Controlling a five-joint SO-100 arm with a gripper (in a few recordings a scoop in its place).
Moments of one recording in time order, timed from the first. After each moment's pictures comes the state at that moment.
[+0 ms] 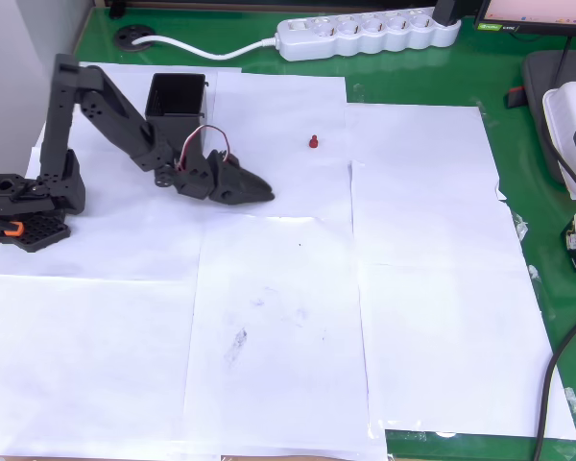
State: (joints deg) arm -10.5 112.4 52.4 -36.6 -94.3
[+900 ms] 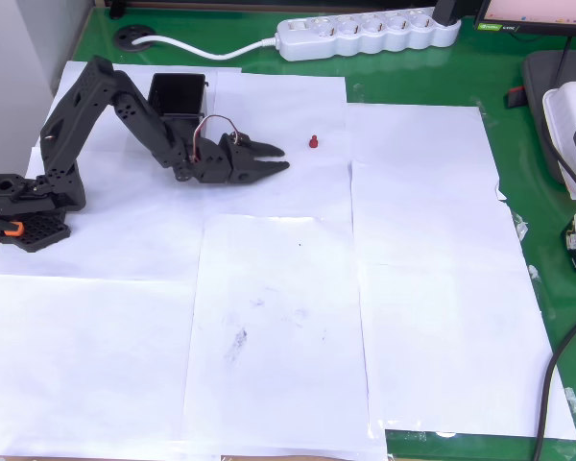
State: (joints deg) arm -16.4 127.8 67.7 -46.8 -85.3
